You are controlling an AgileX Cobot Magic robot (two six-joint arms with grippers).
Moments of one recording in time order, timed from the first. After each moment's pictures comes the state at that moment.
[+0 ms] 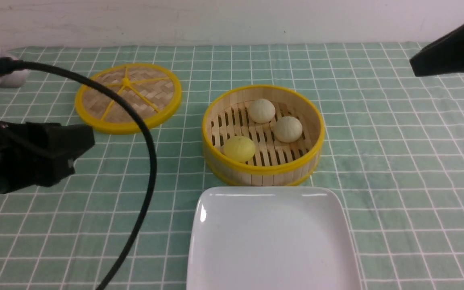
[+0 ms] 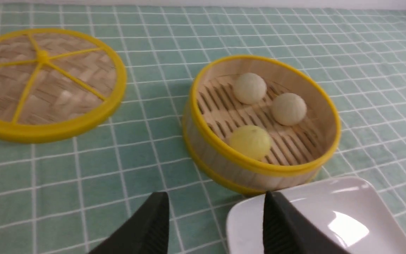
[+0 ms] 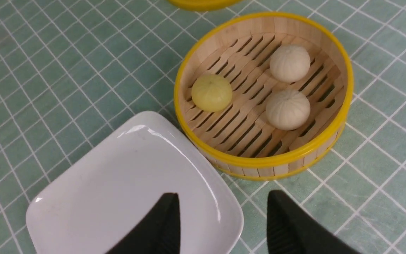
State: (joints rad) right arm -0.05 1.51 -1.53 0.82 1.23 -0.90; left arm 0.00 0.86 -0.67 -0.95 0.54 0.86
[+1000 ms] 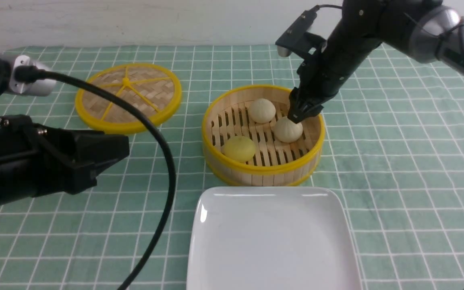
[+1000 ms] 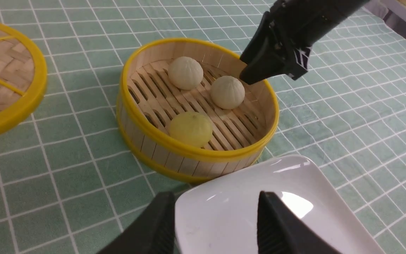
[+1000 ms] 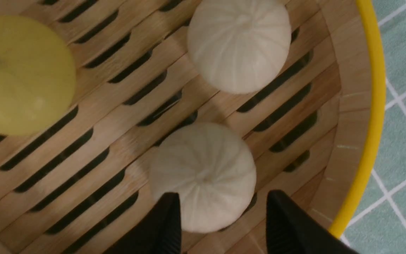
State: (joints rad) right arm 0.36 2.25 -2.10 0.22 1.06 -0.64; left arm 0.00 0.93 -0.68 -1.11 0.66 1.03
